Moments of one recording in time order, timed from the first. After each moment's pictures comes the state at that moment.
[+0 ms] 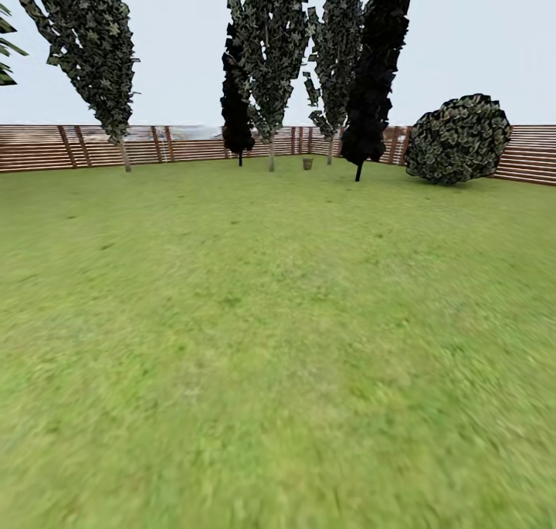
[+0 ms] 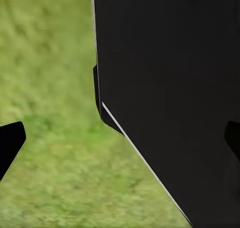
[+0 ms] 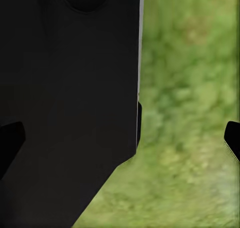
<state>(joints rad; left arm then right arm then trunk) 0.09 0.04 0.00 -0.05 0.00 0.00 0.00 -0.05 -0.05 0.00 0.07 -0.01 -0.01 0.00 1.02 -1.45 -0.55</state>
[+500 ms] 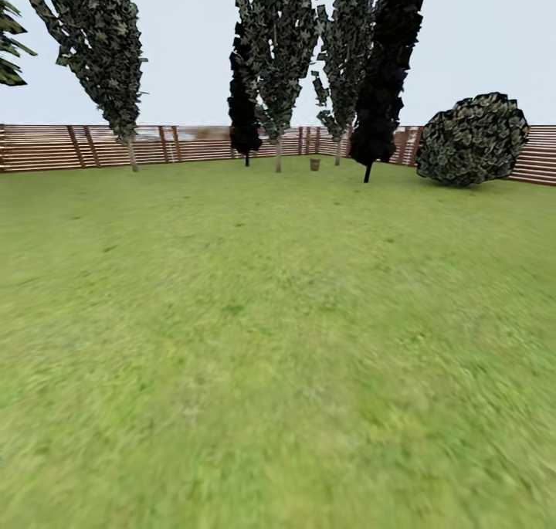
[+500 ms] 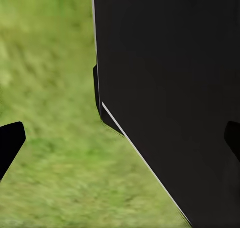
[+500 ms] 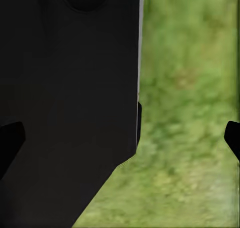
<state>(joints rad) 0.09 0.04 0.00 -0.05 0.00 0.00 0.00 -0.05 -0.05 0.00 0.07 -0.01 -0.01 0.00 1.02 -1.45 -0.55</state>
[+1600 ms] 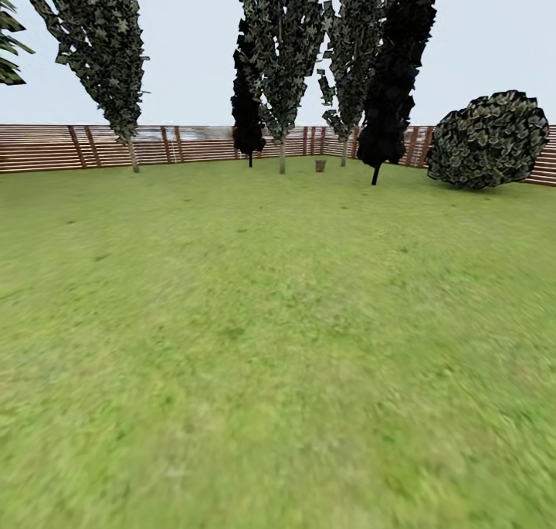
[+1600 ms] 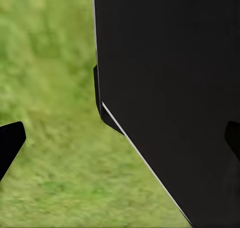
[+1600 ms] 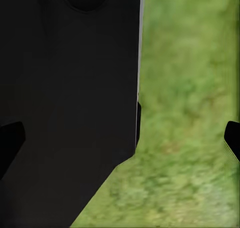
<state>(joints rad) 0.09 0.04 0.00 -0.05 0.00 0.00 0.00 -0.05 -0.05 0.00 0.07 0.00 -0.01 0.00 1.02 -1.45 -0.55</state>
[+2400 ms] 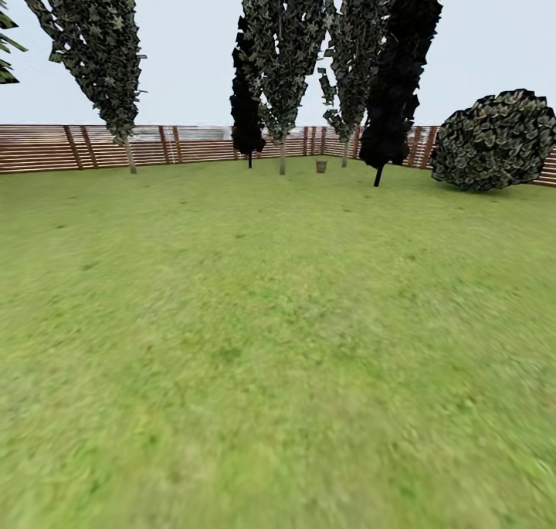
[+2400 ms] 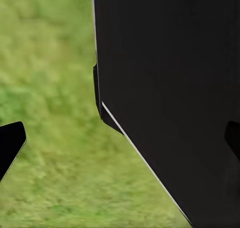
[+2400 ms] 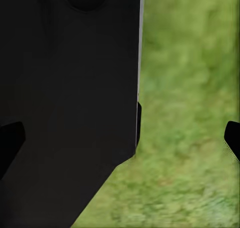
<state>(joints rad) 0.09 0.04 0.00 -0.05 0.00 0.00 0.00 -0.05 -0.05 0.00 0.07 -0.01 -0.01 0.00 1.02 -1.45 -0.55</state>
